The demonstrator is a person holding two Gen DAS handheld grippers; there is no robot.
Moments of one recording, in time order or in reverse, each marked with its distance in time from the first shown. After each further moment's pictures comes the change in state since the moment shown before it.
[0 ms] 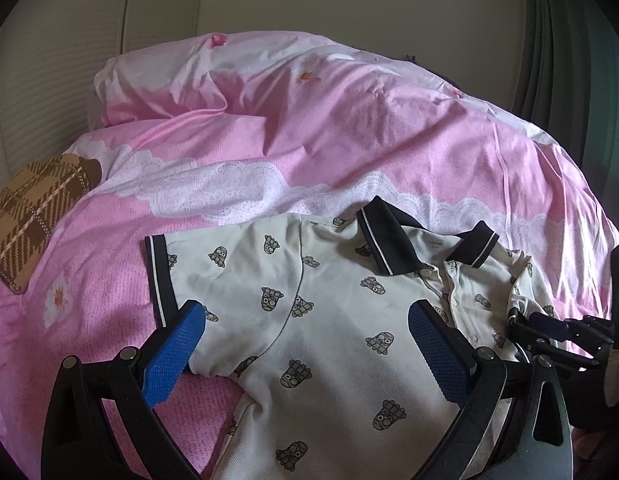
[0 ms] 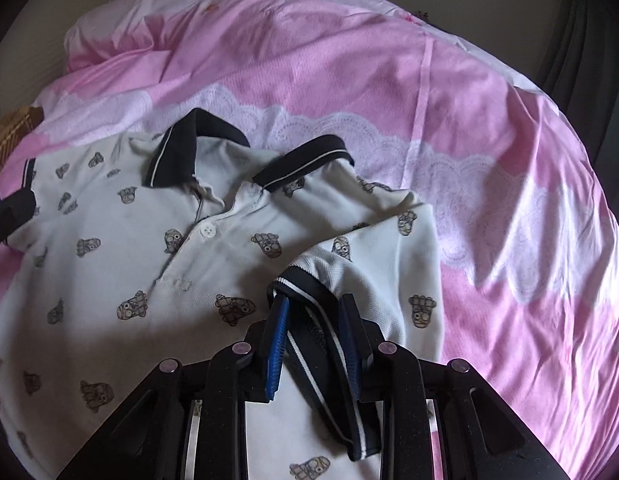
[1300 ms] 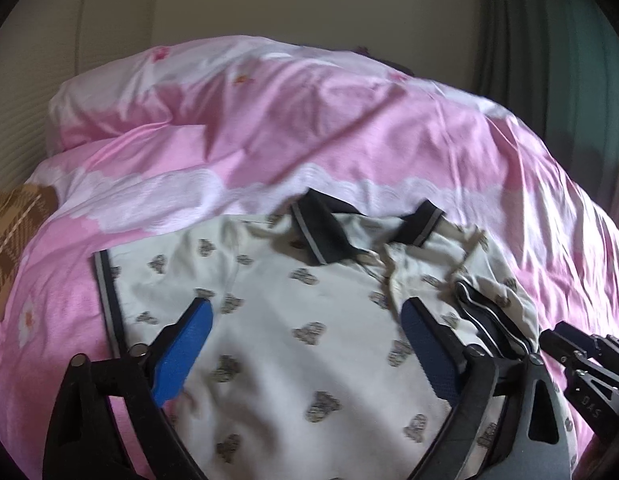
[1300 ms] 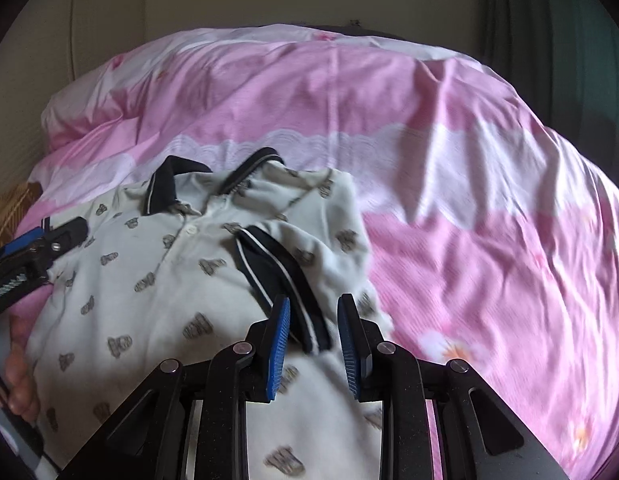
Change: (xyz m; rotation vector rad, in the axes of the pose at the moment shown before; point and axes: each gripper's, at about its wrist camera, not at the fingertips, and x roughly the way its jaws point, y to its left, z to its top) left arm -0.004 -0.049 -0.006 0.133 0.017 -0.125; right arm -0.067 -0.046 -0.068 0.298 -0.132 -0.007
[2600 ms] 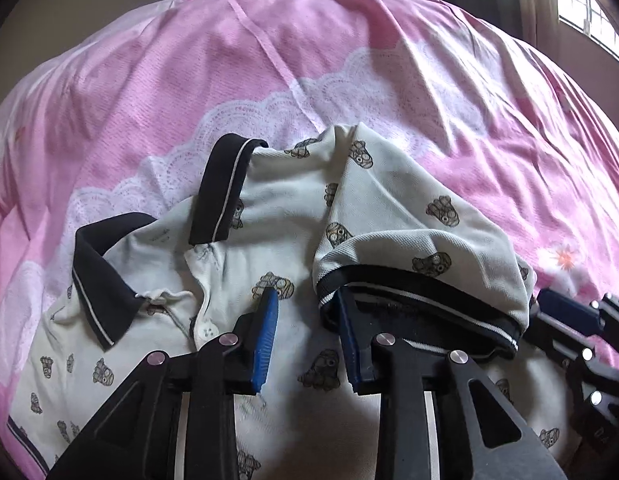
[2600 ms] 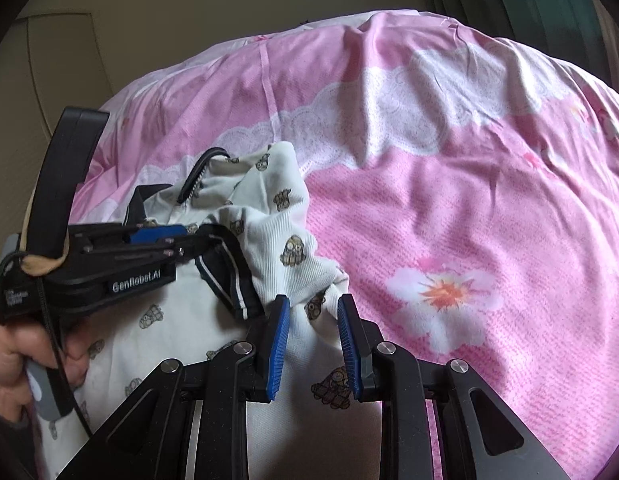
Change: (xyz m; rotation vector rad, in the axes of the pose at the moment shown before) left arm 0.098 -0.133 0.003 0.508 0.251 -0.232; right arm 0.025 -0.048 -0.042 0.251 -0.038 0.100
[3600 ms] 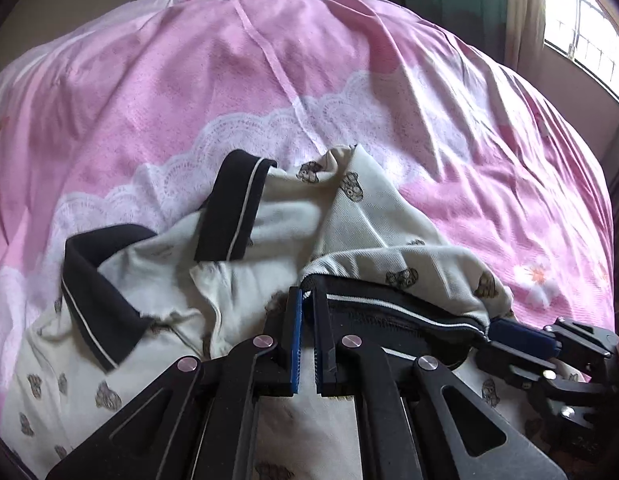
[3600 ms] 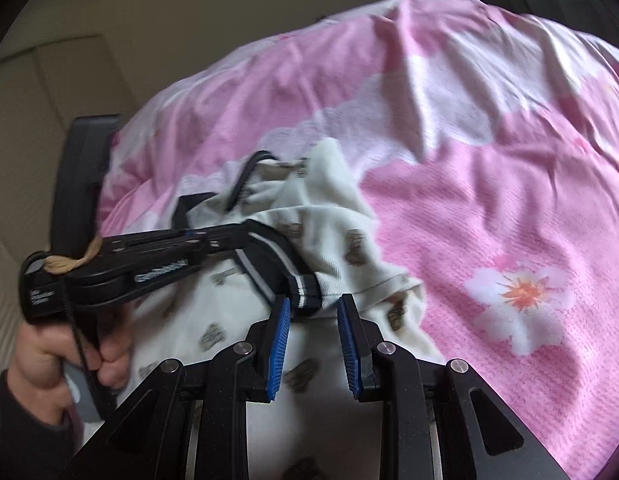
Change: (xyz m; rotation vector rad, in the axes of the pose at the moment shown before) left arm -0.007 0.030 0.009 -0.016 -0.025 -0.134; right arm 0.019 0.015 0.008 0.106 0.051 0.145
